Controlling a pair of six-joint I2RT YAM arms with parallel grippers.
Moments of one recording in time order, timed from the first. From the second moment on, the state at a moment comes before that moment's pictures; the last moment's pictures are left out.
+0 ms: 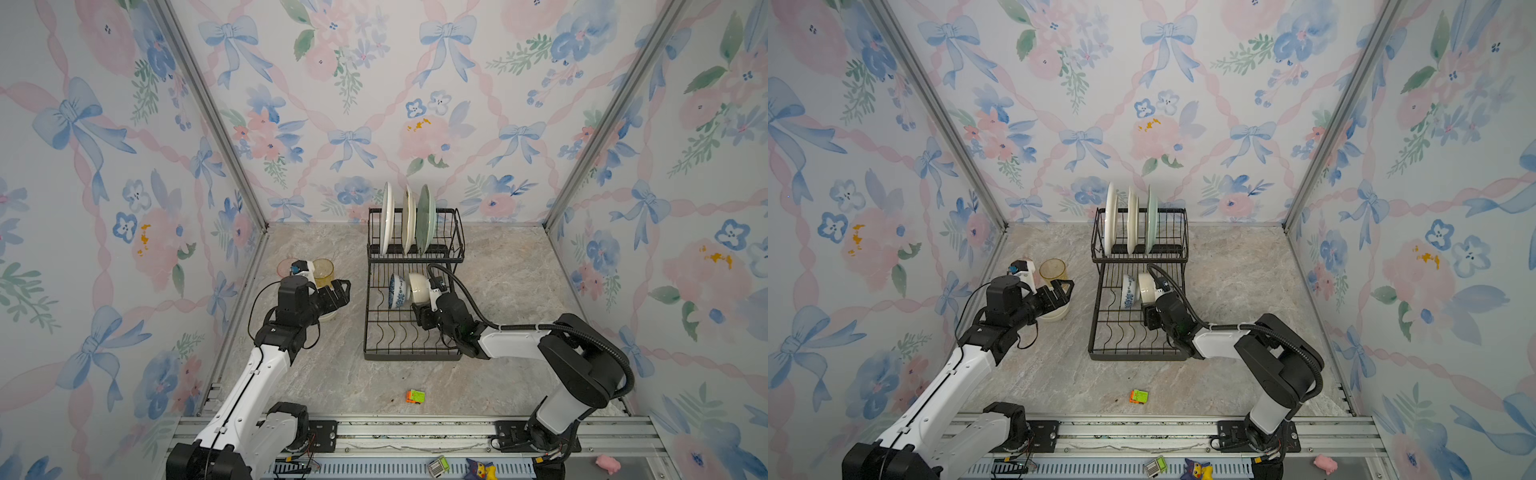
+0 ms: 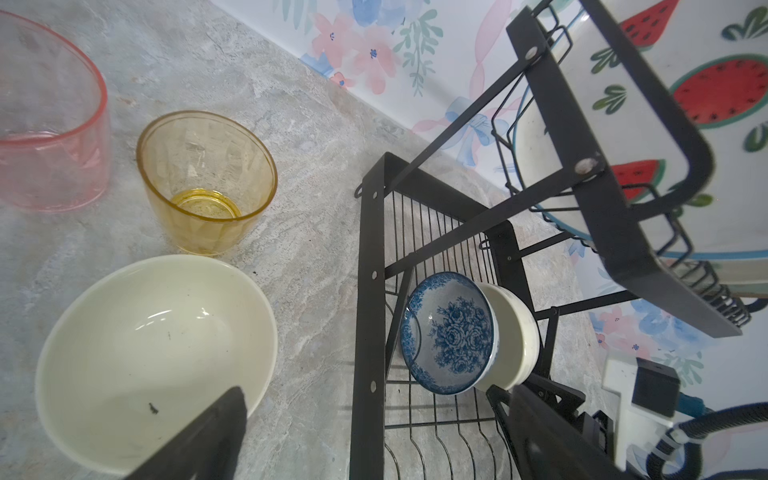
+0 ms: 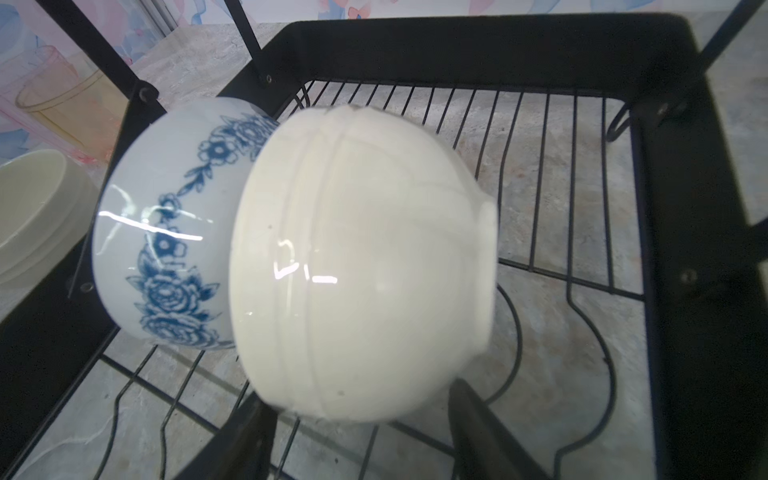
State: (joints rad) left arm -0.14 0.96 0.66 -0.21 0.20 -0.58; right arm 0.76 1.67 0.69 0.45 0.22 0.33
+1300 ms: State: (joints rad) left arm -0.14 0.97 0.66 -0.21 0.20 -0.58; right arm 0.70 1.67 0.72 0.44 0.13 0.31
